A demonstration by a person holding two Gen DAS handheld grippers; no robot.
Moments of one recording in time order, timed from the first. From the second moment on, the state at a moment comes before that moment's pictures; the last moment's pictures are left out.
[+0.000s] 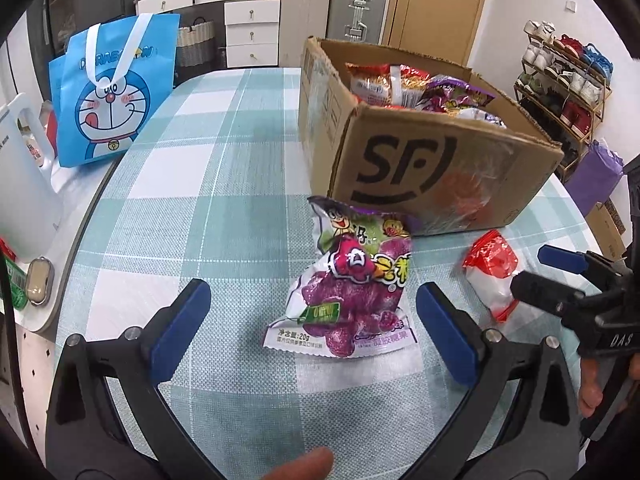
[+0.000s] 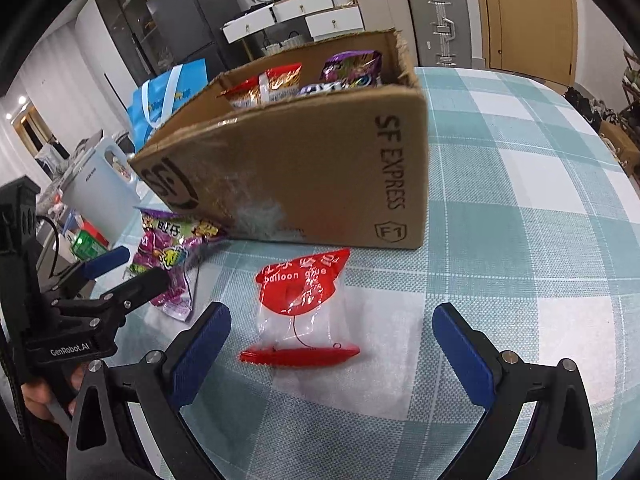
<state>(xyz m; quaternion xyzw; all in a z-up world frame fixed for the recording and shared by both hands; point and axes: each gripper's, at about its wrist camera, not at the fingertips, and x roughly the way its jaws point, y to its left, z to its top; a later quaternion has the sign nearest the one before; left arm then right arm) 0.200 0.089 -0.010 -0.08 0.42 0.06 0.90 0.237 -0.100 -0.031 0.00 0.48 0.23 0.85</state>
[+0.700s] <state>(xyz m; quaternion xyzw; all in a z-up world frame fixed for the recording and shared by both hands) 0.219 0.087 -0.037 -0.07 0.45 0.06 0.89 0.235 -0.072 -0.051 -0.10 0.46 0.18 0.86</state>
